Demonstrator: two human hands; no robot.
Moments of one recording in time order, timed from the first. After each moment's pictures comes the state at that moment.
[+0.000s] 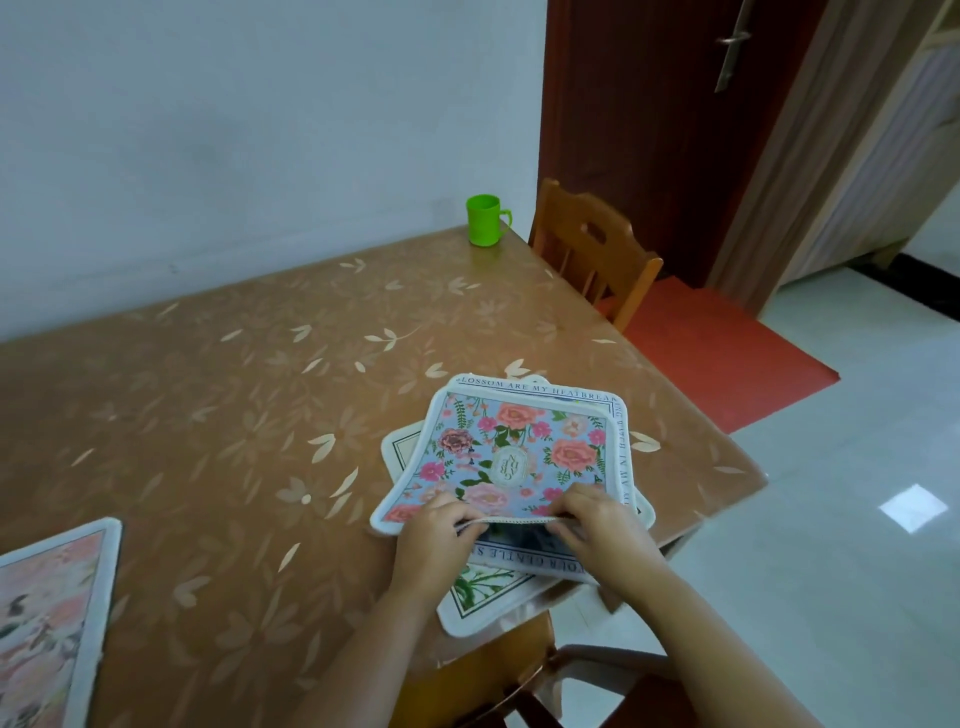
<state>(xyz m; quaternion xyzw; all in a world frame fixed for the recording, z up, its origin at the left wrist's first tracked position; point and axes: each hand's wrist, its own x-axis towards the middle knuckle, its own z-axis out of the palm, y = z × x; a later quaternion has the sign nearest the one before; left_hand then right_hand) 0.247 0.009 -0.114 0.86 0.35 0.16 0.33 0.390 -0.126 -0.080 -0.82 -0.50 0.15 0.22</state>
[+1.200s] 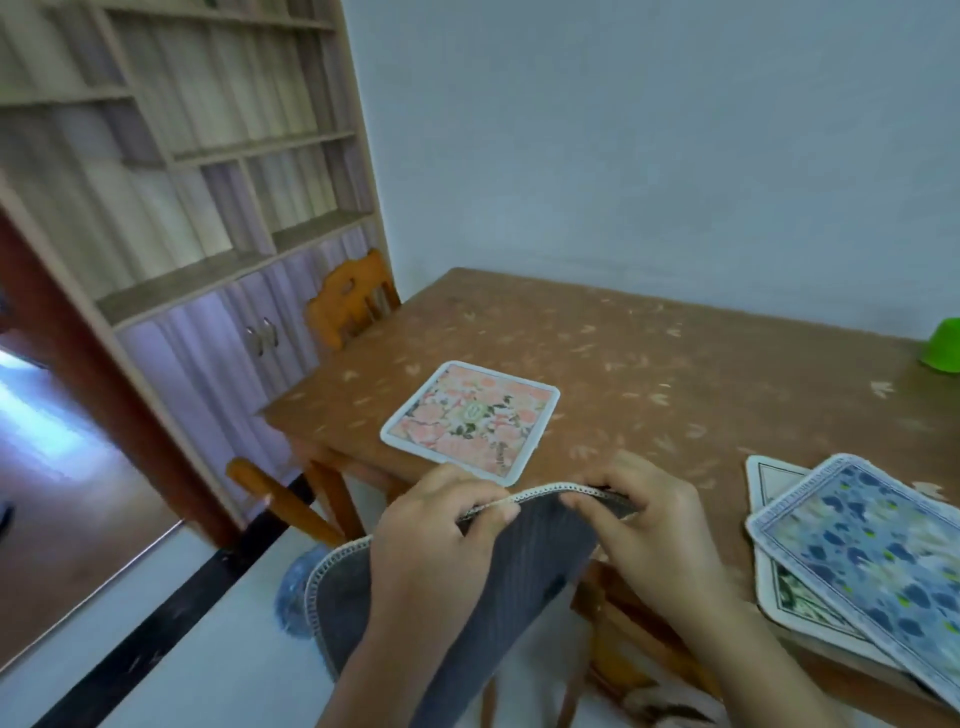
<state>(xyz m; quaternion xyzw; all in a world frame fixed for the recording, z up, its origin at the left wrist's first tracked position) -0.126 -0.205 0.083 0.64 0.61 0.45 0.09 0.046 -0.162 0.070 -0.44 -0.76 0.16 0.46</state>
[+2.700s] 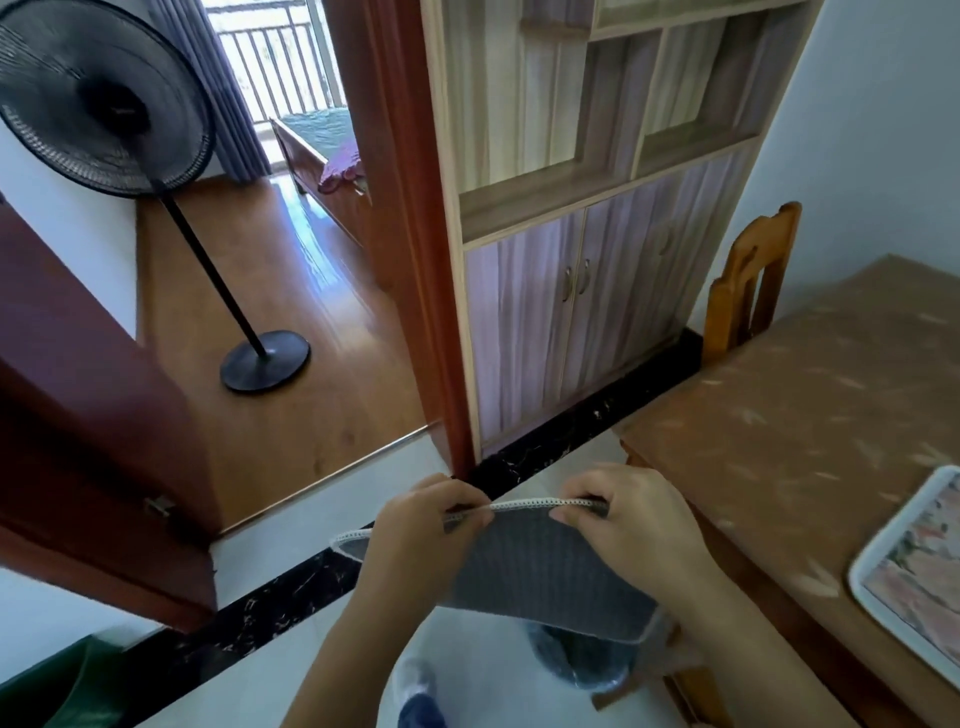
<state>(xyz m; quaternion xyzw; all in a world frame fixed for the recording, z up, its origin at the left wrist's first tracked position) -0.695 -0.106 0.002 0.44 0.81 0.37 0.15 -0.544 0.024 0.005 -0.30 -0.90 0.27 0.16</state>
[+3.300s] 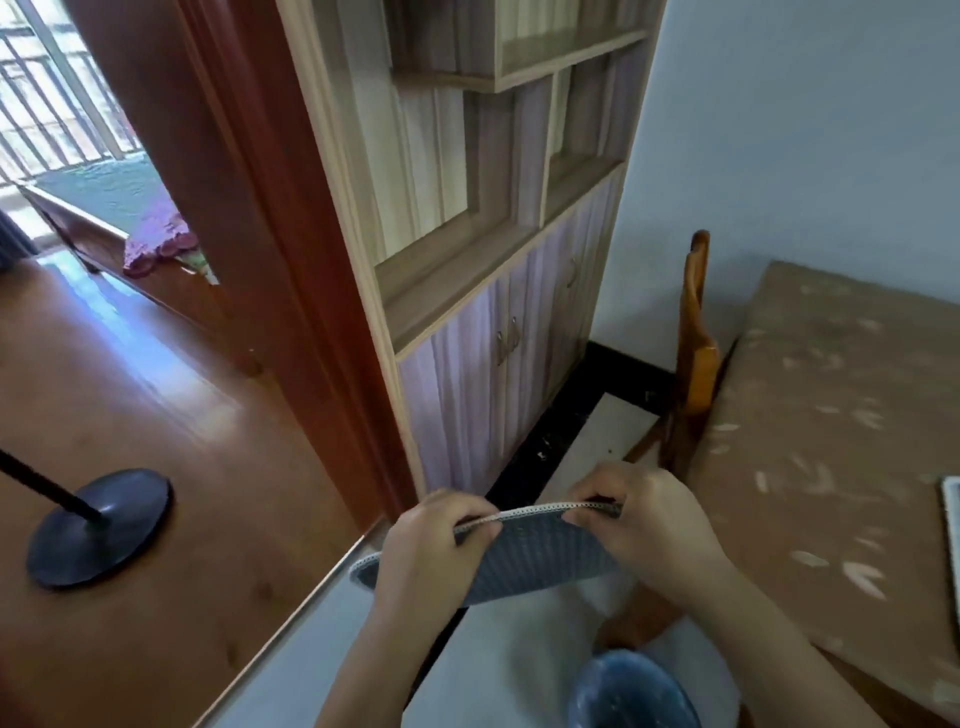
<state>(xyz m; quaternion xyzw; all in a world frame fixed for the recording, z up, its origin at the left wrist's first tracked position) -0.912 0.097 -0.003 0.59 0.70 0.34 0.21 -0.723 0.162 0.021 -0.47 -0.82 0.23 0.21</state>
